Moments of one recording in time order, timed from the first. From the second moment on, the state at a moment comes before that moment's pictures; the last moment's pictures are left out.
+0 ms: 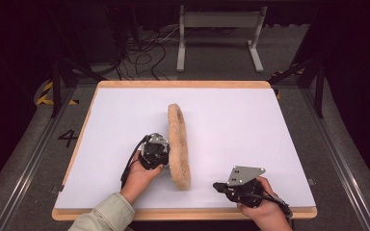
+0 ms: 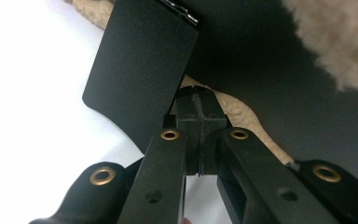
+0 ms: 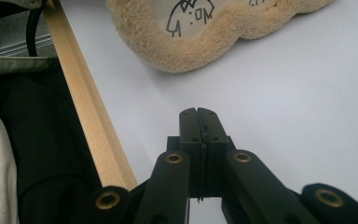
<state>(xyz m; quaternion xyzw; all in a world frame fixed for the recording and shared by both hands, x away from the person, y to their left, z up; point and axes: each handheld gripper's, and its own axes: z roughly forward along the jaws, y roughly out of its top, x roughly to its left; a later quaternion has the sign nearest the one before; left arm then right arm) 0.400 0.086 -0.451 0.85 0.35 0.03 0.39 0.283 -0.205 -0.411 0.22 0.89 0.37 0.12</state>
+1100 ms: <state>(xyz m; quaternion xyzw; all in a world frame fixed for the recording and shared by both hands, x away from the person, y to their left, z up) 0.324 0.157 -0.436 0.84 0.37 0.06 0.39 0.306 -0.117 -0.434 0.13 0.92 0.36 0.08</state>
